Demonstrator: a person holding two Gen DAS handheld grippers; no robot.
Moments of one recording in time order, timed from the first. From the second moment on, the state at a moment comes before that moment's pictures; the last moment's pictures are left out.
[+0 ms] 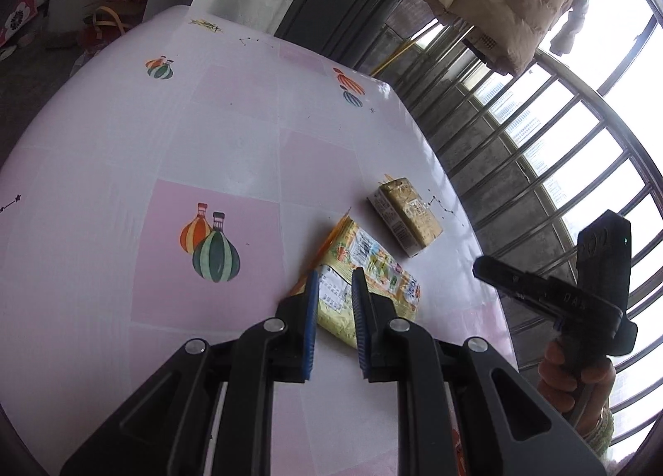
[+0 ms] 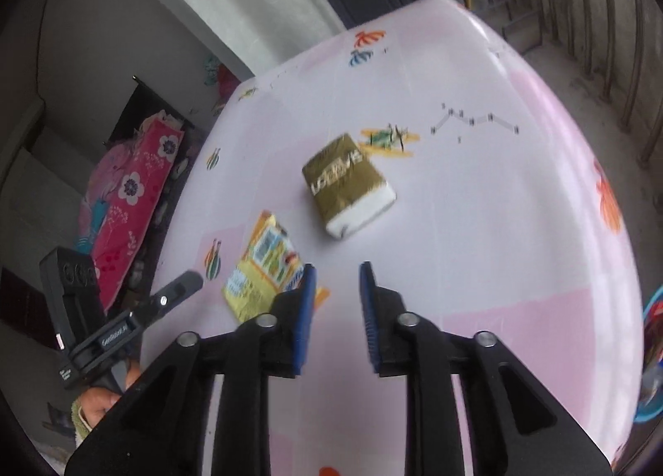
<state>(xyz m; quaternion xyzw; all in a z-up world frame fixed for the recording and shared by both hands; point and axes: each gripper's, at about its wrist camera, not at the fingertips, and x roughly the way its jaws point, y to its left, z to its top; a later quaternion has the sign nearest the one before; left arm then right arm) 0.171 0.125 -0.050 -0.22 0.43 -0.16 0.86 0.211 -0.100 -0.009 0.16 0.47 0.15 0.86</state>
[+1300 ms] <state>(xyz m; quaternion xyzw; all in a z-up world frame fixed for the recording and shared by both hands) 0.093 0.116 -0.074 -0.38 0.43 -0.32 0.75 0.086 -0.063 -0.048 0.04 0.49 0.10 0.87</state>
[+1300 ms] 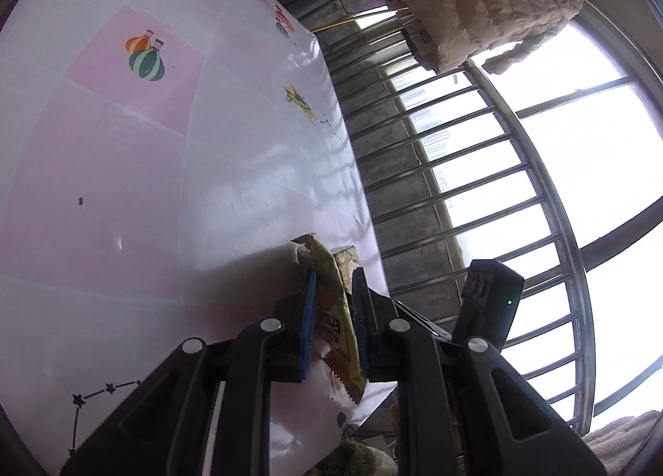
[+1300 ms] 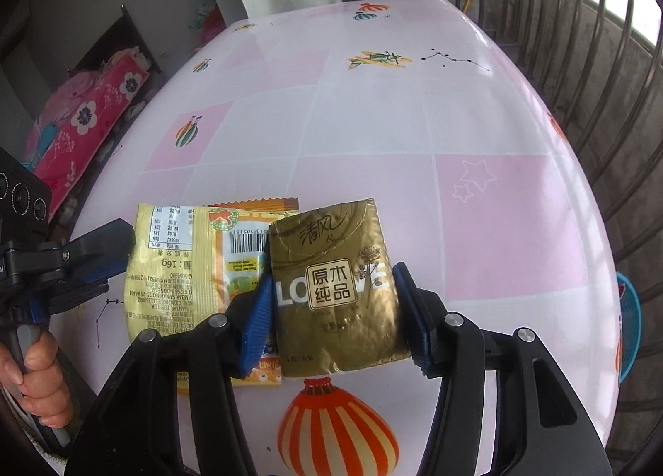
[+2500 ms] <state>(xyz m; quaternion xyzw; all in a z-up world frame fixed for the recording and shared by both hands) 0.087 0.053 -0.039 -0.11 0.44 -0.26 0.85 0.066 -0.125 -0.045 0.21 0.47 0.10 0.85</state>
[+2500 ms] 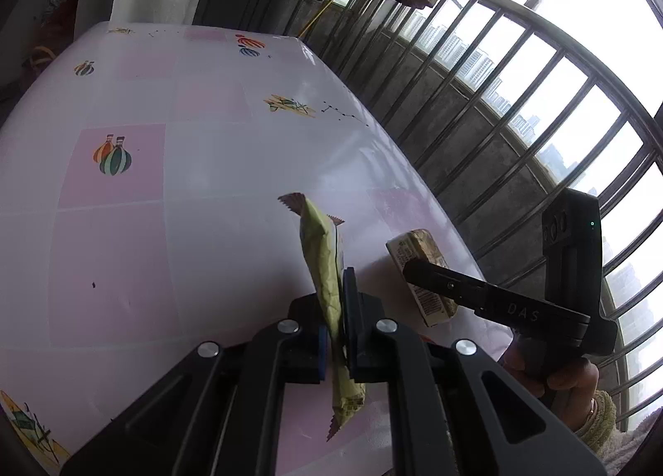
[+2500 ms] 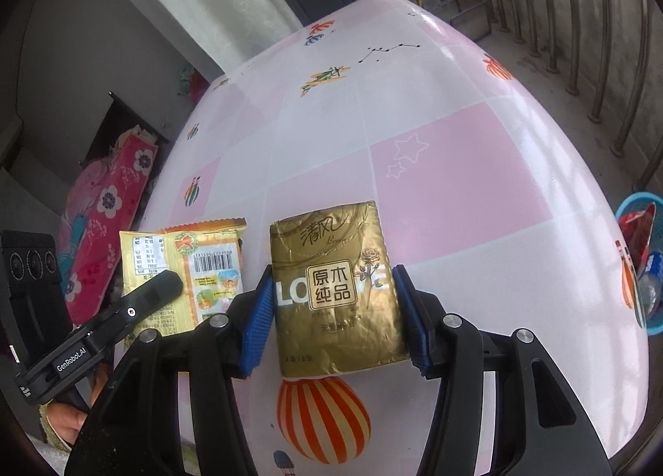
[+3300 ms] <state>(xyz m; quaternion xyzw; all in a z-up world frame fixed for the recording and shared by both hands) 0.073 0.015 -0.021 0.00 0.41 -0.24 0.88 0.064 -0.139 -0.043 0.24 0.47 0.11 0.85</state>
